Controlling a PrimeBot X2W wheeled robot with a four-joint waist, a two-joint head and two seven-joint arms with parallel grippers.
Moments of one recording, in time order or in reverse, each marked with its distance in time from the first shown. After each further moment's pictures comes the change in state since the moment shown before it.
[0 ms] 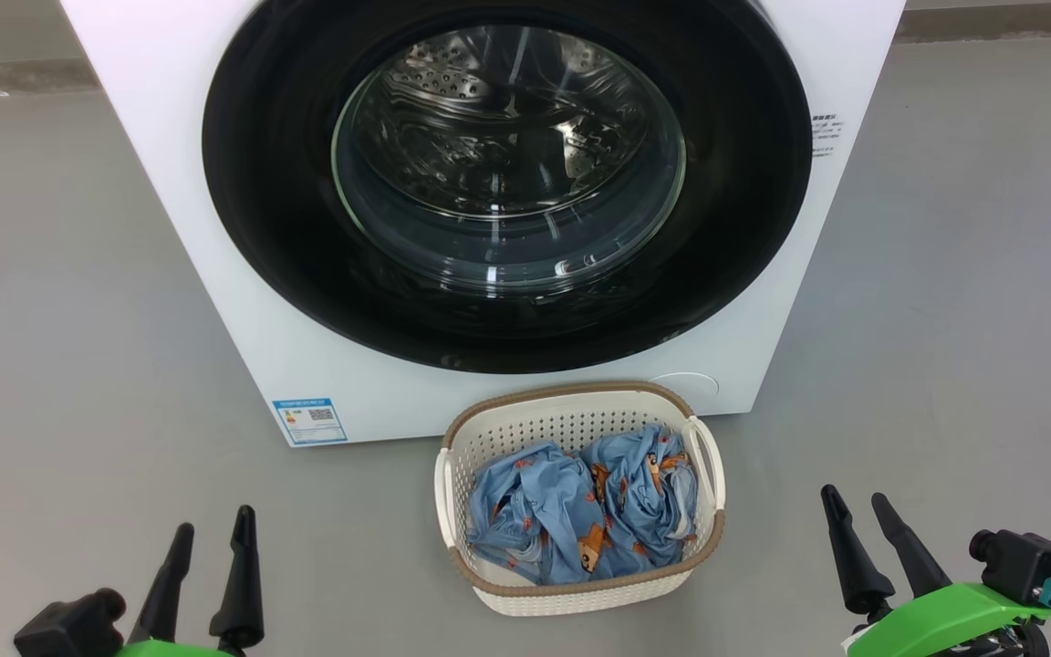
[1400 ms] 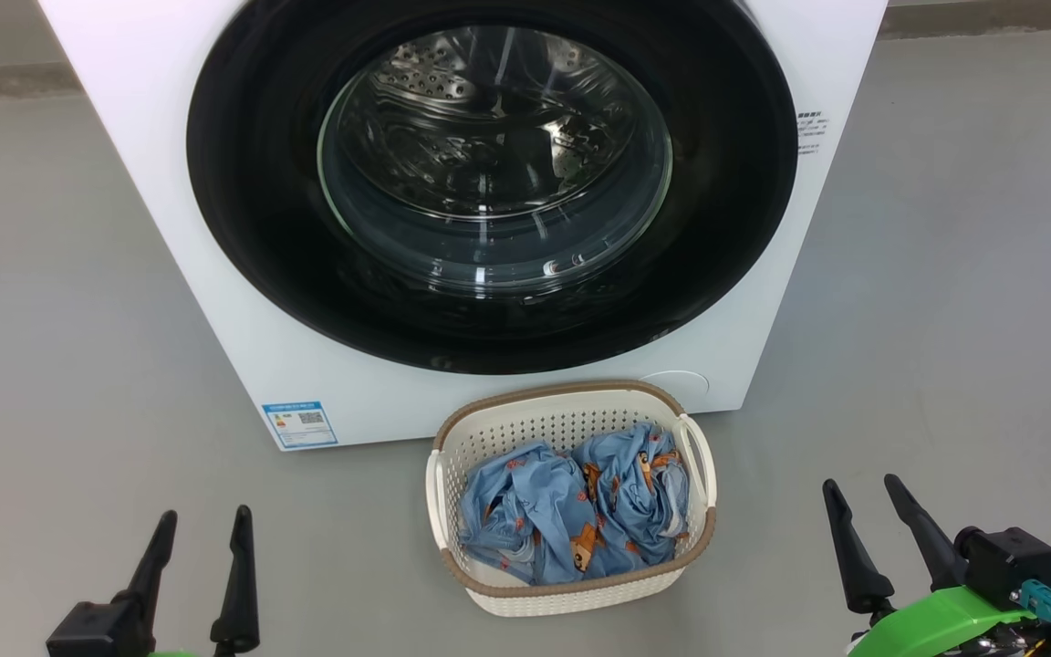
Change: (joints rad) left arm 0.001 0.014 0.016 0.007 0.316 0.000 -0.089; right arm 0.002 0.005 -0.038 -0.021 -0.335 0.000 -0.085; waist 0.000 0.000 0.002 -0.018
